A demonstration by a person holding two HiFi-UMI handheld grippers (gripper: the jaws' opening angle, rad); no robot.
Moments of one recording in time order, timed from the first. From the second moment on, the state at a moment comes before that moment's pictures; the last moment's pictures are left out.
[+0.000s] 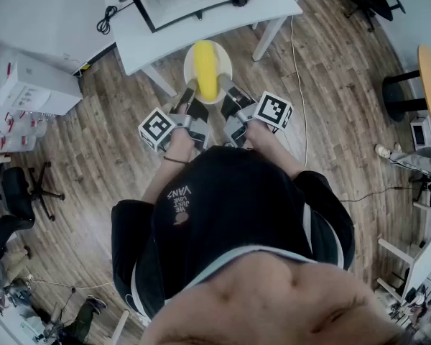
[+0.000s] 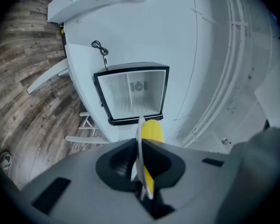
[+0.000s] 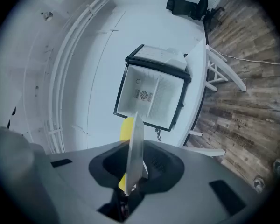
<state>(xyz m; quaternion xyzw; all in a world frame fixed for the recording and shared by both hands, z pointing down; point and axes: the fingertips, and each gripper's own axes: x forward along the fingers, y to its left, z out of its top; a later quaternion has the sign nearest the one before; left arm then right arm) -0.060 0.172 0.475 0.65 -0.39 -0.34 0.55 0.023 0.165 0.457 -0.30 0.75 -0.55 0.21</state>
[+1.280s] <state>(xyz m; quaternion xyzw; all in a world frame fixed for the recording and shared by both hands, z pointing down) -0.100 0.179 0.484 0.67 -0.36 -0.32 0.56 -0.010 0.177 0.471 -0.34 0.74 -0.54 0.23</state>
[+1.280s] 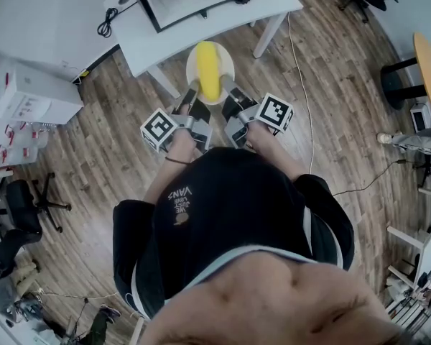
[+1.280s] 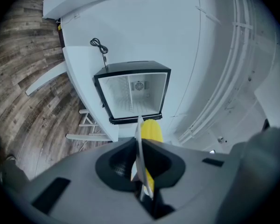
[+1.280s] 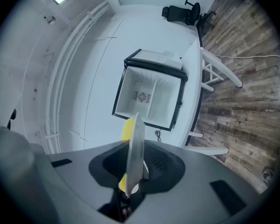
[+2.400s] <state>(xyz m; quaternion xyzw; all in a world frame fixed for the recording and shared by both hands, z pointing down) -0.086 0.078 0.487 0.66 -0.38 -0.34 0.56 0.001 0.071 0.470 -0.31 0.74 -0.55 0.22</state>
